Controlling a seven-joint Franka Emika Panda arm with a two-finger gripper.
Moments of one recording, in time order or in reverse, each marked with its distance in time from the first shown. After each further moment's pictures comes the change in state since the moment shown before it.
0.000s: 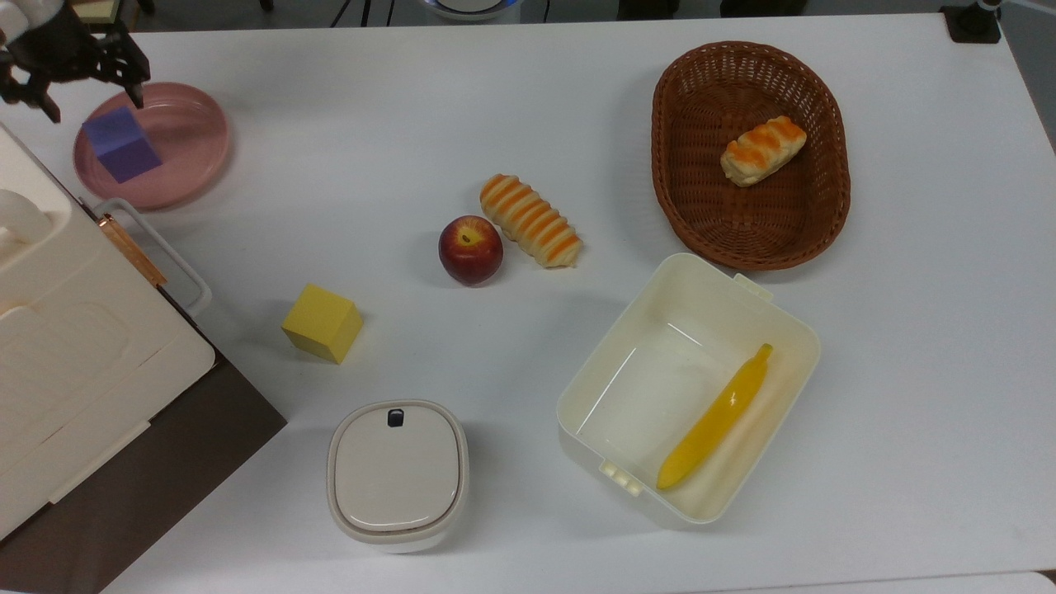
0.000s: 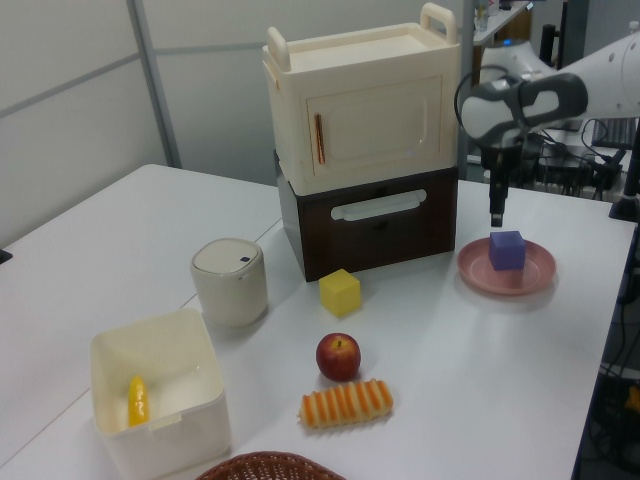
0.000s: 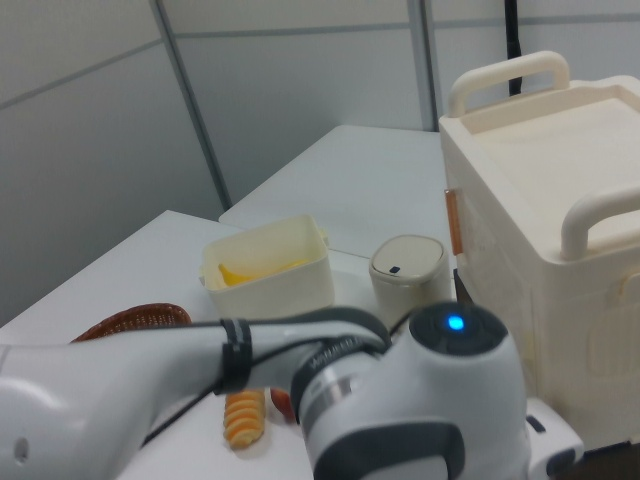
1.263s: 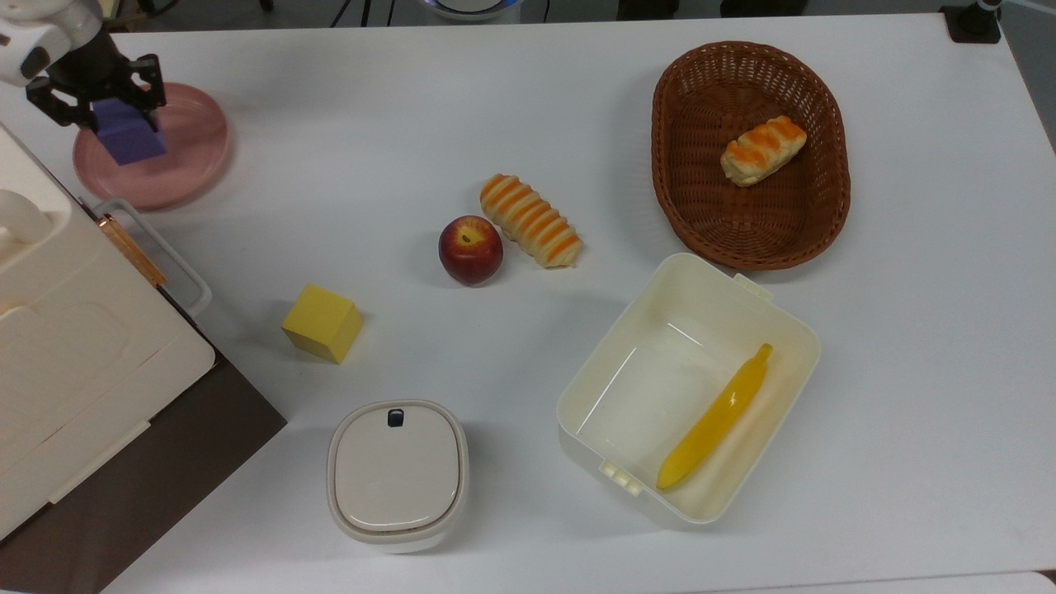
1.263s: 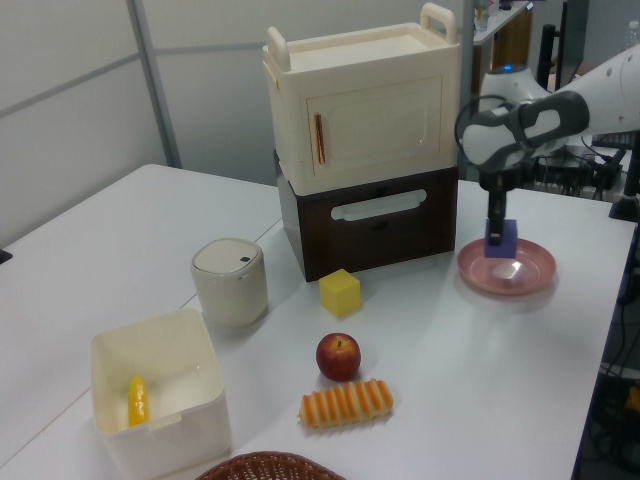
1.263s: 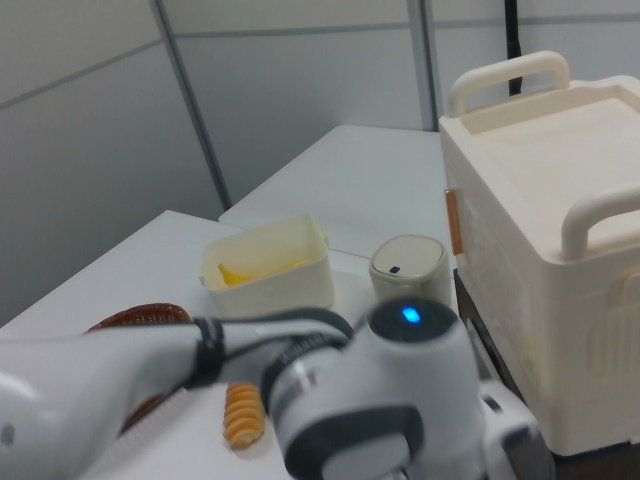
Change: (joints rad) arm -0.018 -0.044 0.064 -0.114 -0.017 0.090 0.019
